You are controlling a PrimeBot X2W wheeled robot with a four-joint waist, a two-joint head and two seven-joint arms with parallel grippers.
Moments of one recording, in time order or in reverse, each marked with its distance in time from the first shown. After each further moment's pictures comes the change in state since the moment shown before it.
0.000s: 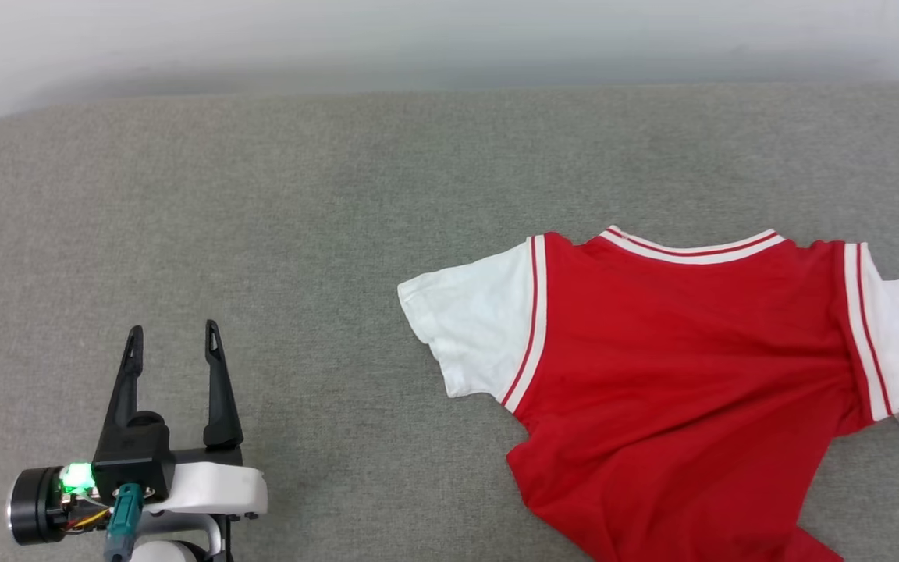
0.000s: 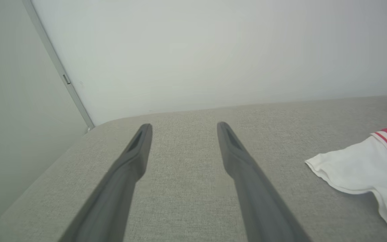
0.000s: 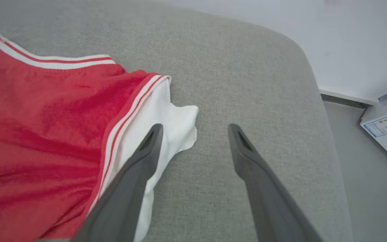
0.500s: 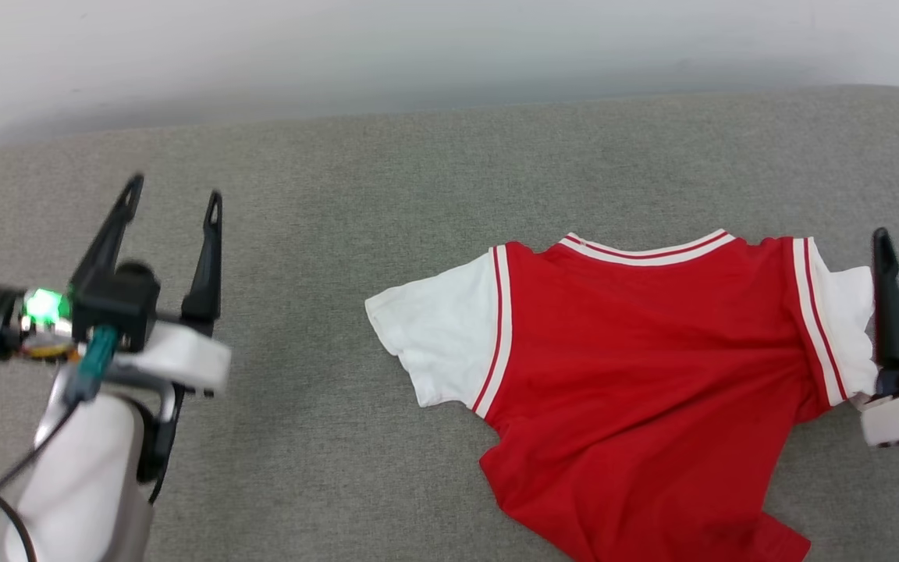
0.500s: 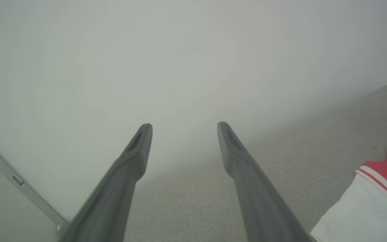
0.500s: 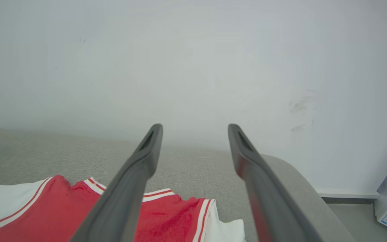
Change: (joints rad) left arm -0.305 0.171 -0.053 0.116 0.039 -0.203 0.067; right arm 0.247 0.500 -0.557 -0.486 -0.518 0.000 -0.269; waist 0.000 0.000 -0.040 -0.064
